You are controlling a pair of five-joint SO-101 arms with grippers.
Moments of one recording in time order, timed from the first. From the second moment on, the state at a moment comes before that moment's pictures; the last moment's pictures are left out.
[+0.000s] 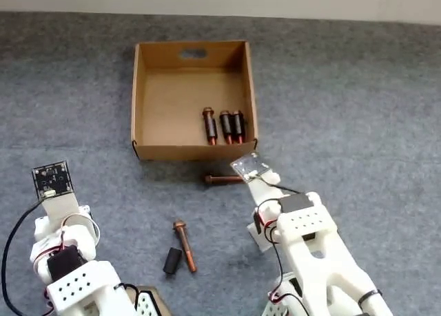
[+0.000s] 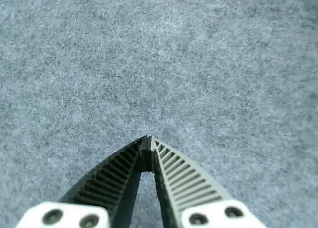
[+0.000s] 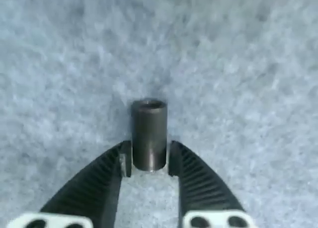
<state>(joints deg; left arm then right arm) -39.5 -87.6 95.9 49.6 -14.2 -20.0 -37.7 68.6 58.9 19.6</state>
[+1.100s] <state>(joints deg) -39.5 -87.6 95.9 49.6 -14.2 -13.3 -65.4 71.3 60.1 21.7</state>
